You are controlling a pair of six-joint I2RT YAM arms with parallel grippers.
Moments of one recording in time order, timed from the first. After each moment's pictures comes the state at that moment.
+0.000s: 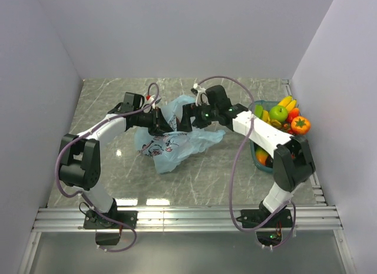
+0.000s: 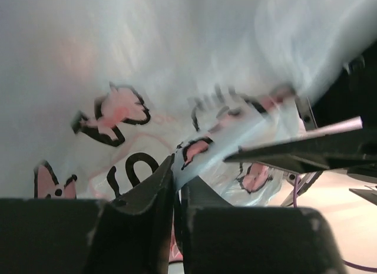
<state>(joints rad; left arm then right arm) -0.25 1.67 1.12 -0.32 1.00 -0.62 0.56 1.70 1.33 -0.31 -0.47 0.30</state>
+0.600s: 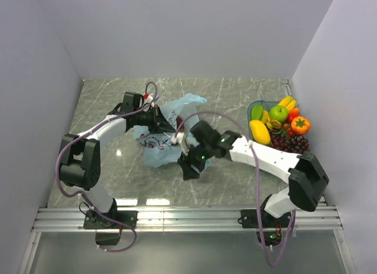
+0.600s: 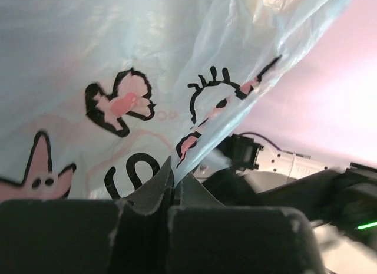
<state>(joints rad) -0.25 1.67 1.10 -0.23 0.93 -0.70 0.85 1.47 1.09 -0.57 -0.56 -0.17</state>
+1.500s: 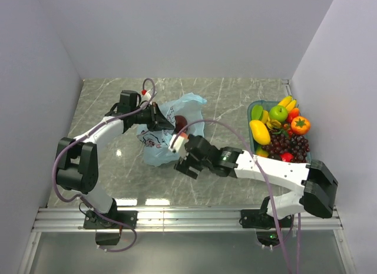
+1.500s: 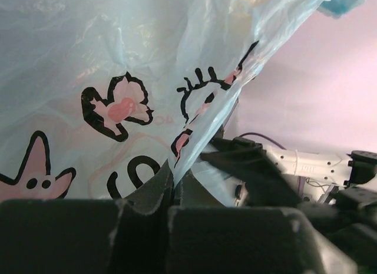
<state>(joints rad) -0.24 1.63 1.08 -0.13 0.94 -0.69 1.10 1.37 0.95 -0.42 0.20 -0.24</state>
